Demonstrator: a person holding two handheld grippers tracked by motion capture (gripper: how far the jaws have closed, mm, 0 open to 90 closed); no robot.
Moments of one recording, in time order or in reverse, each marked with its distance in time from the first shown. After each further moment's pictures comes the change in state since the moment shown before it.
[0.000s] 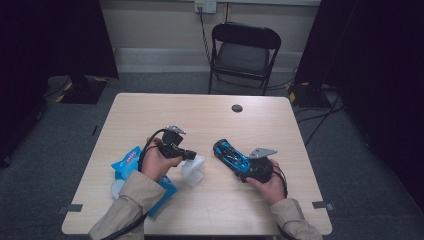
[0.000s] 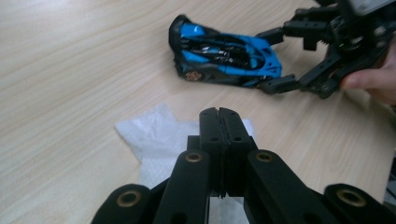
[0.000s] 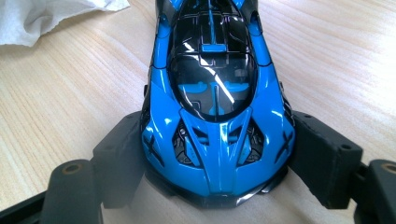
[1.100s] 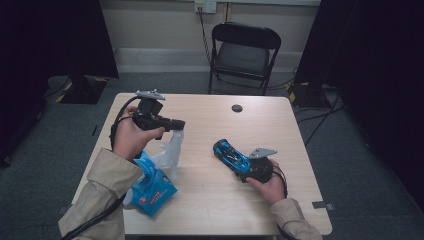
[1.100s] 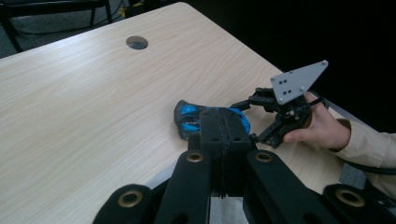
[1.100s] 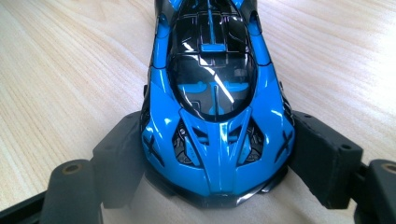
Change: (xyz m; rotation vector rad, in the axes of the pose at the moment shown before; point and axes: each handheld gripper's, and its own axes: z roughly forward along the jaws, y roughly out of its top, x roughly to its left) left arm -0.020 0.068 -0.106 -0.172 -0.020 0.064; right arm 0.000 0.000 0.000 0.000 -0.004 0.004
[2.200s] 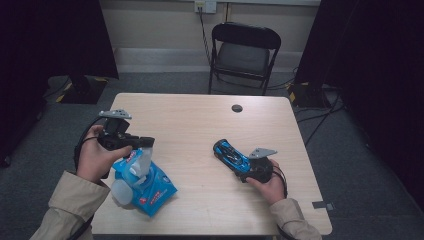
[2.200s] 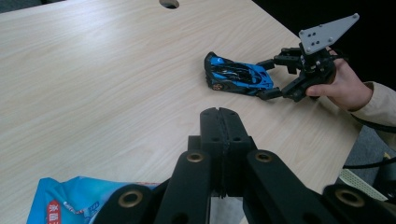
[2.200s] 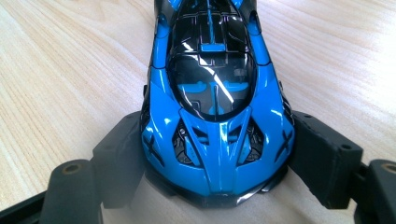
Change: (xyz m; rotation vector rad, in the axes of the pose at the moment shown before) left arm 0.023 -0.064 -0.058 0.041 0.078 -0.058; right arm 0.000 0.000 0.000 0.000 -0.002 0.002
